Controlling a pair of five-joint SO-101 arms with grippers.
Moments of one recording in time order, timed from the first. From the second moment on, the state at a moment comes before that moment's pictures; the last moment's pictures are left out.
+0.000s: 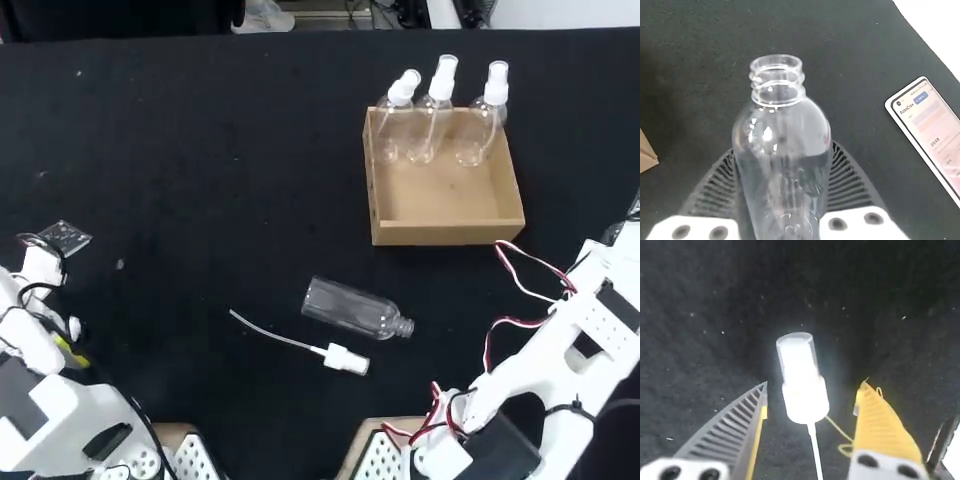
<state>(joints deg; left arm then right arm) -53.4 -4.0 36.3 64.9 -82.5 49.8 -25.4 51.0 22.6 21.8</state>
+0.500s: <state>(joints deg) -52.7 -0.7 34.8 64.9 -82.0 49.8 -25.4 52.3 22.6 21.8</state>
